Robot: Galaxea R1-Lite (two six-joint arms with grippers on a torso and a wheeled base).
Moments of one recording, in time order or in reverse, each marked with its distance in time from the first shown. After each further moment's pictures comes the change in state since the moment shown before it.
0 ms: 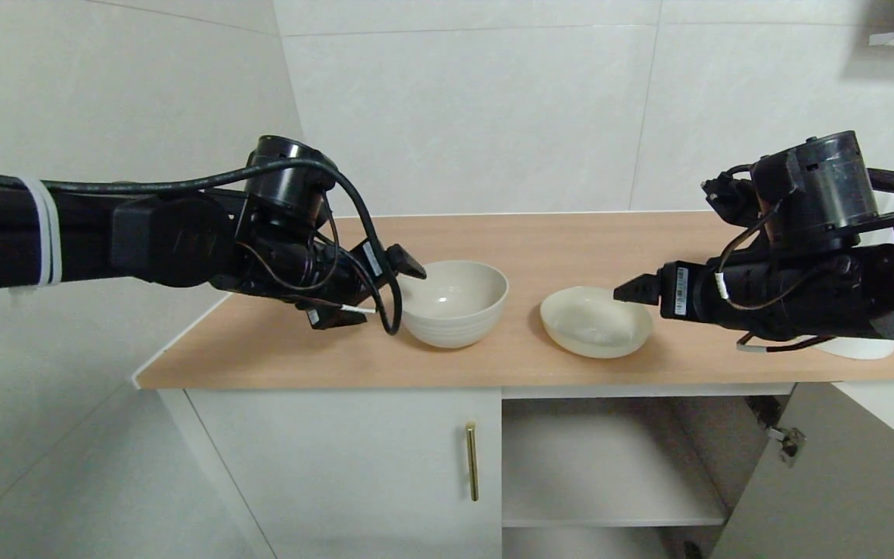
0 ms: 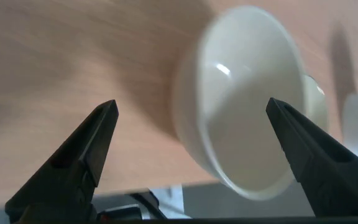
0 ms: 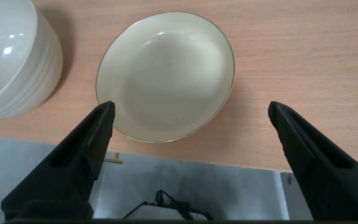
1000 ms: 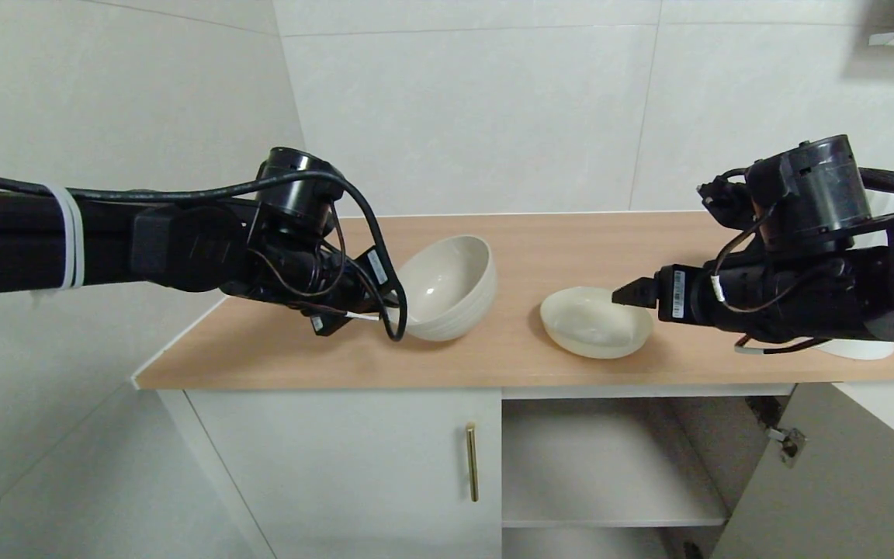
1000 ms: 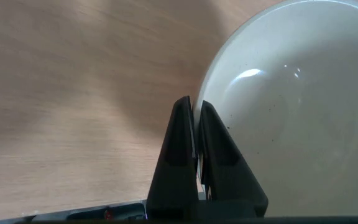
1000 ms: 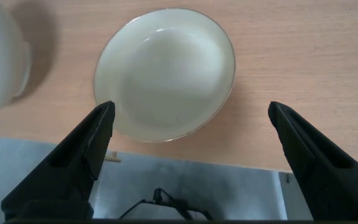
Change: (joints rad) left arm 0.001 0.017 0.002 0.007 -0.003 0.005; right arm 0.001 0.012 -0.003 0.005 -0.007 -0.004
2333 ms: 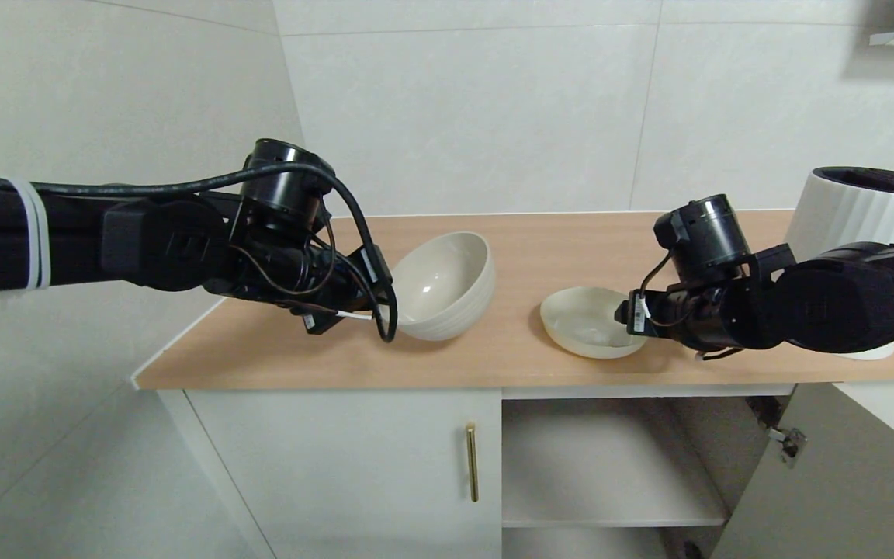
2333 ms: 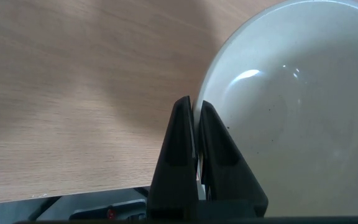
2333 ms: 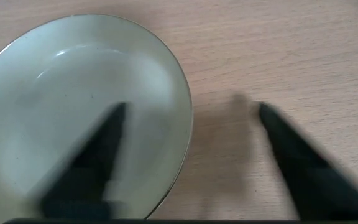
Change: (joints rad) left arm 0.000 -0.038 0.024 0.001 -0.005 0.019; right arm -0.024 0.220 -0.076 -0.036 -0.210 0.027
